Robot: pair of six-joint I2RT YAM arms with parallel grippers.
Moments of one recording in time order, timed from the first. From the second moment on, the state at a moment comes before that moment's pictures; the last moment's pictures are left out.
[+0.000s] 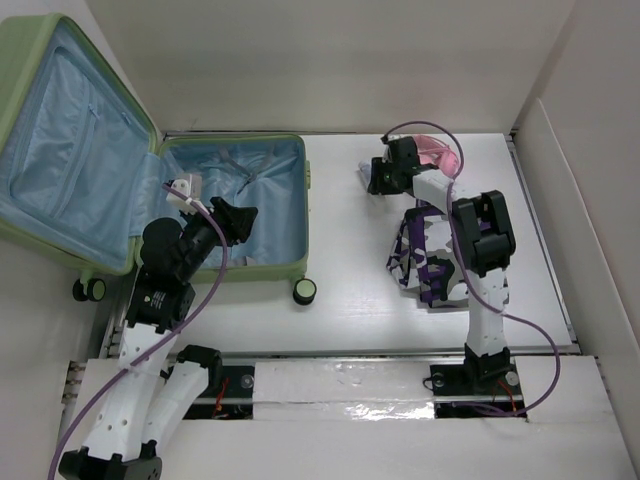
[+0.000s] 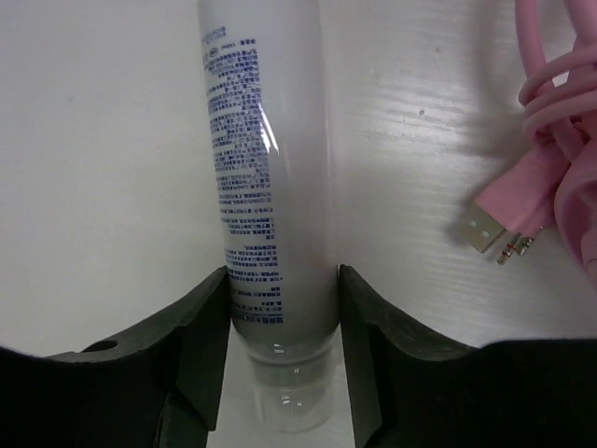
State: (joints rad) left arm -0.21 0.67 0.80 -0.24 0.22 -0.44; right arm 0.30 2.21 1.67 -0.24 -0.07 0.22
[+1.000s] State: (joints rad) left arm -0.21 0.63 0.80 -0.24 0.22 -0.44; right arm 0.61 1.91 1.70 -0.10 -0.35 0.32
